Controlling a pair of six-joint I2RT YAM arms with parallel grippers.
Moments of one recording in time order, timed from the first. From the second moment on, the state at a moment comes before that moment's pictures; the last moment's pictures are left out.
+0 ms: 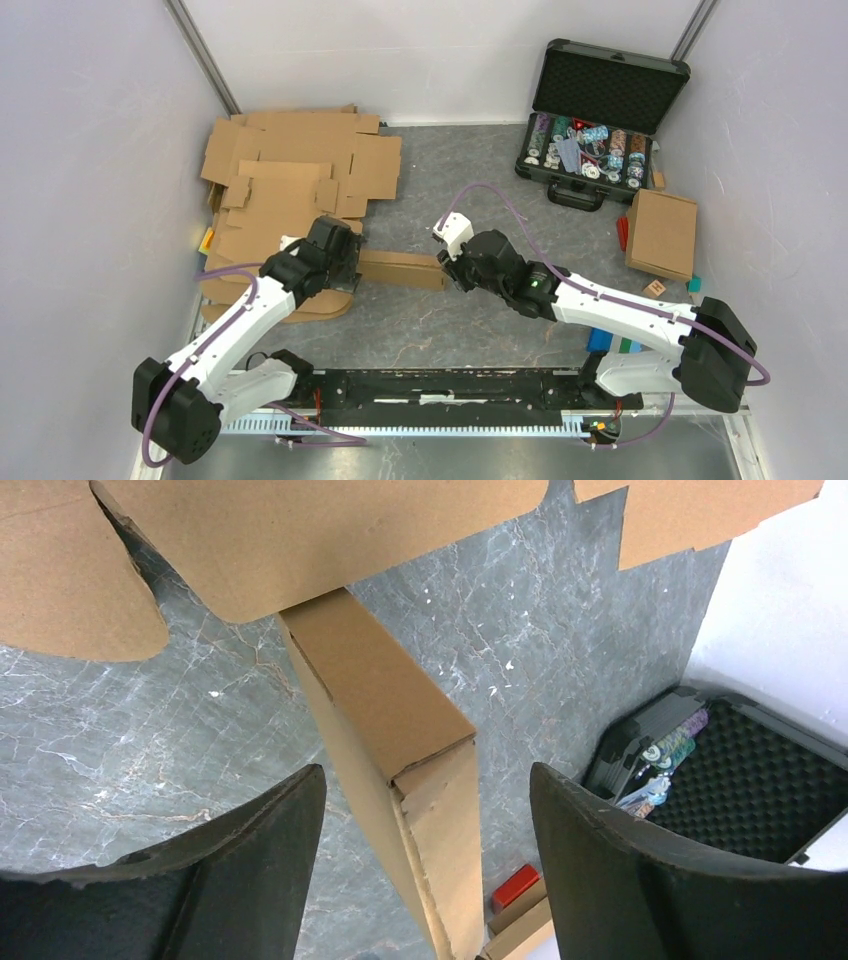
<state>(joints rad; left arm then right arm) -0.49 1.03 0.76 -0.68 -0.28 -1.78 0.98 1.25 0.81 -0.10 0.19 0.02</state>
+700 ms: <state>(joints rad) -0.44 0.90 0.83 -0.66 -0.27 -0.87 0.98 1.16 0.75 -0.12 0.18 -0.11</state>
